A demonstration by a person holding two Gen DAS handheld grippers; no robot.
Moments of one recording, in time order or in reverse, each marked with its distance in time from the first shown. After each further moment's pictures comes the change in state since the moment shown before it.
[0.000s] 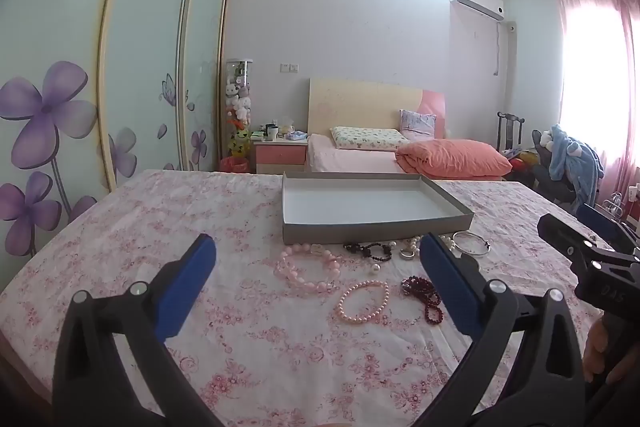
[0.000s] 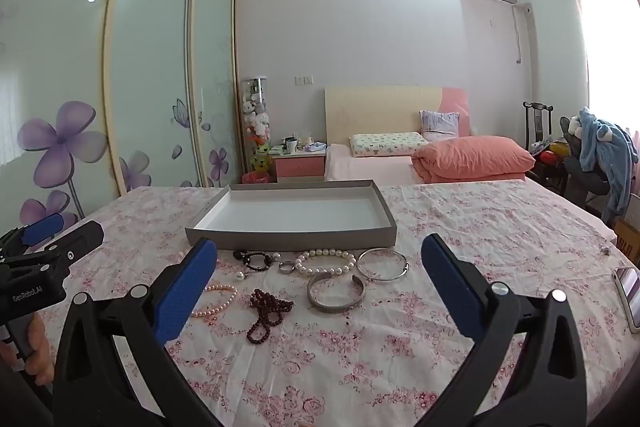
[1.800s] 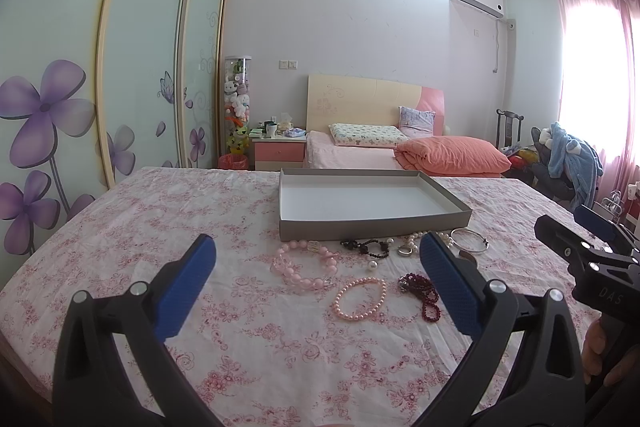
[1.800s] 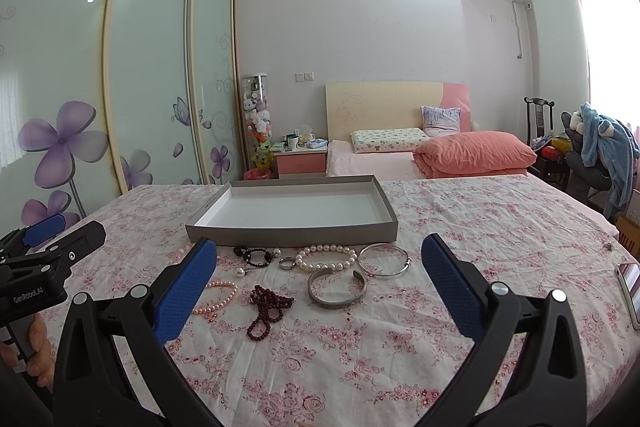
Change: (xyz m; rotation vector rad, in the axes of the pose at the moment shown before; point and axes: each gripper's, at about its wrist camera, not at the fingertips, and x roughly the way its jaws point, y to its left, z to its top) left arm 0.000 0.000 0.000 0.002 0.009 0.001; right arm 0.001 0.000 -0.002 0.004 0.008 0.001
